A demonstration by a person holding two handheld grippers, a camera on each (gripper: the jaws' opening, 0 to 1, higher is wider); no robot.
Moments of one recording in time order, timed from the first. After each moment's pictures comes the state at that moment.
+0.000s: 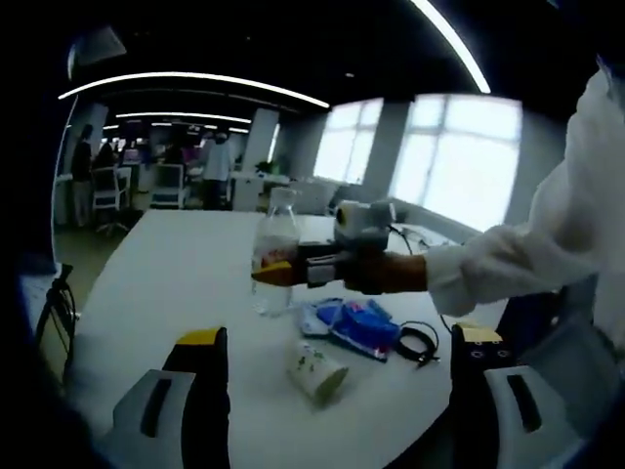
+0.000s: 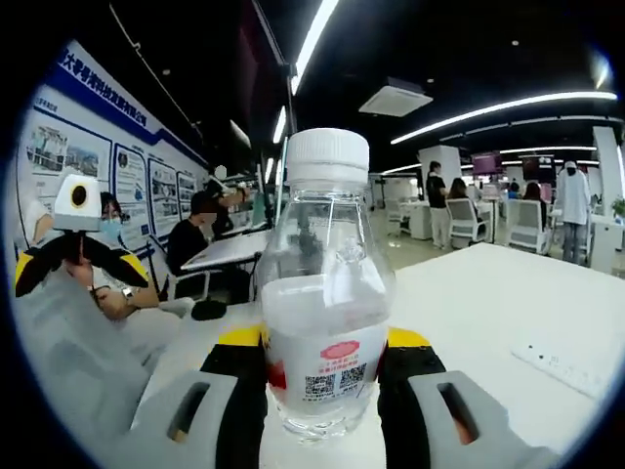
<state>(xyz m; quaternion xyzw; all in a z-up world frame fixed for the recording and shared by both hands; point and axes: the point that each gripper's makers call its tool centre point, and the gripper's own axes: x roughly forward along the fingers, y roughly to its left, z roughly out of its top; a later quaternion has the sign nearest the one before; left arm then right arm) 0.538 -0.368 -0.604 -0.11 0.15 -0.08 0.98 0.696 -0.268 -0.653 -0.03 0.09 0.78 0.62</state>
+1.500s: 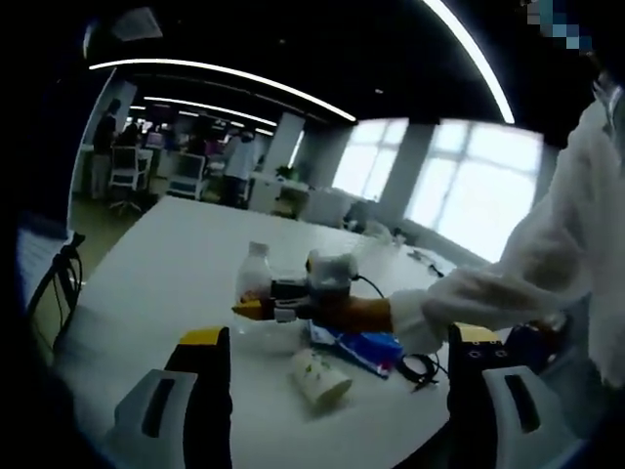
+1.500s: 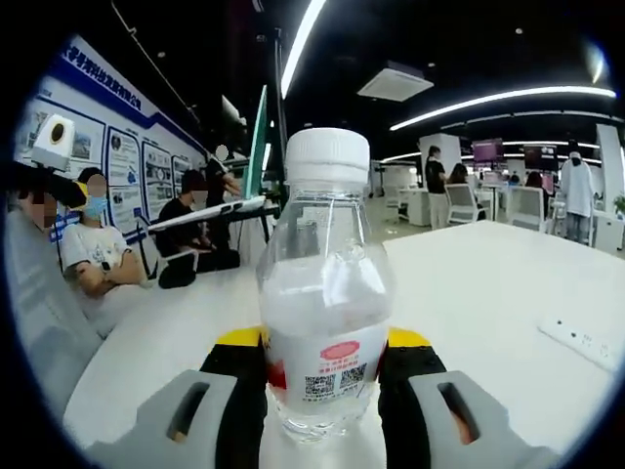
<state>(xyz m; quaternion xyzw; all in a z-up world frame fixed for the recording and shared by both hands) 0.537 -0.337 -0.601 -0.18 0.13 -0.03 0.97 0.713 -0.212 -0.741 -0.06 0.11 0.77 0.62</state>
